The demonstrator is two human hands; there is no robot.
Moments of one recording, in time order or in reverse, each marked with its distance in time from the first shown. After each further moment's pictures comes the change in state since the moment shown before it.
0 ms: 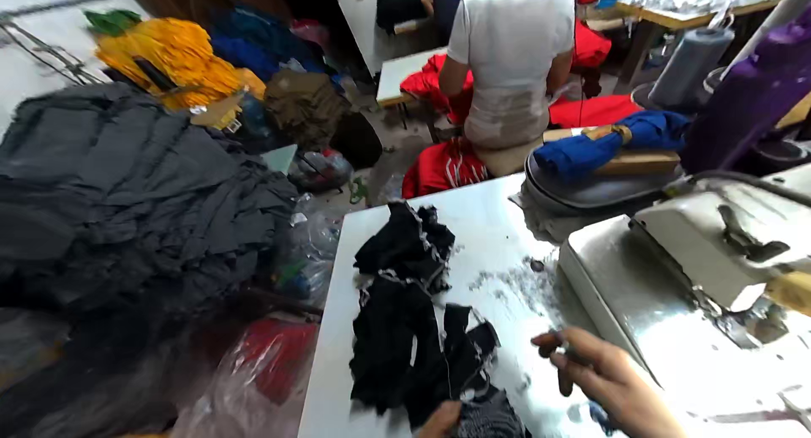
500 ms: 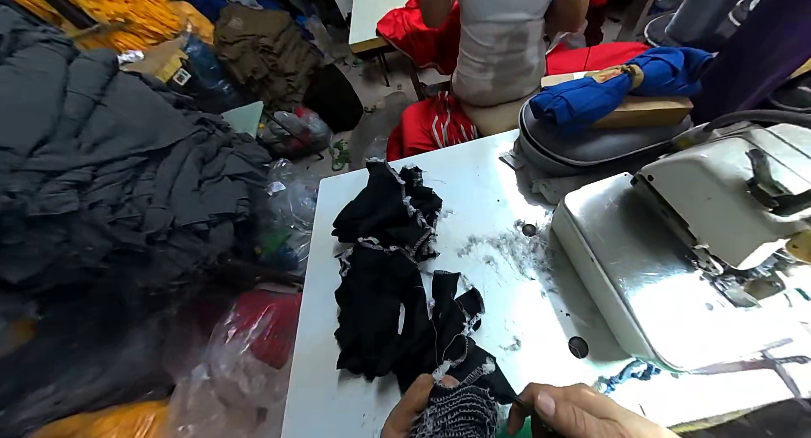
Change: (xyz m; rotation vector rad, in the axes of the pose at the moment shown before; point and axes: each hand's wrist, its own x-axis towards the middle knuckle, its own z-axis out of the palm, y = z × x) left_hand 0.001 -0.002 -0.008 -0.147 -0.032 -0.009; right_hand -0.024 0.003 0.012 0.218 -0.563 0.238
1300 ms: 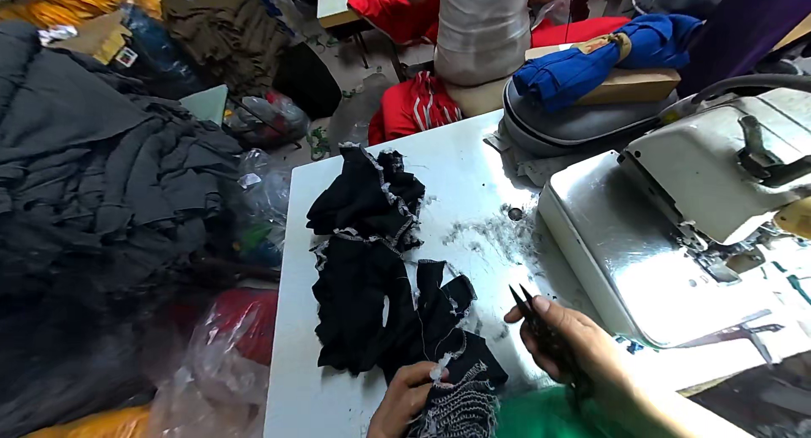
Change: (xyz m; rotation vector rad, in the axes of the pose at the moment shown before) left_hand 0.000 -0.008 -0.011 0.159 -0.138 0.045; right_hand 0.023 0.007 -0.015 0.483 0.402 0.062
